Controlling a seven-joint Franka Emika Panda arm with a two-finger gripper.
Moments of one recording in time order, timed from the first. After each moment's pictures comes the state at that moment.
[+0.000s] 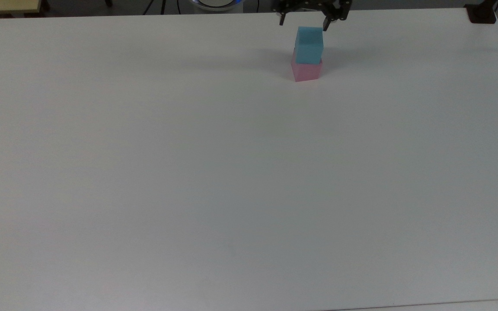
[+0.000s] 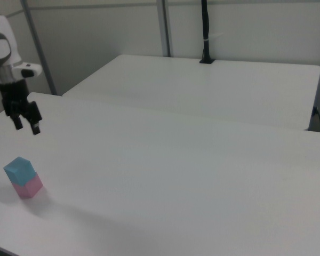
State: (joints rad) arm -0.13 -0.04 0.57 -1.89 0.00 1.72 0.51
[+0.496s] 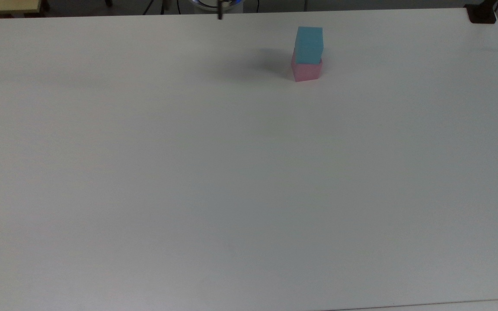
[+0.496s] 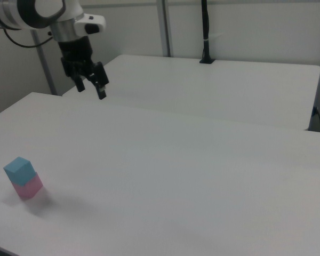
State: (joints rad) arm -0.16 -0.05 0.18 -1.64 -0.01 1.65 0.19
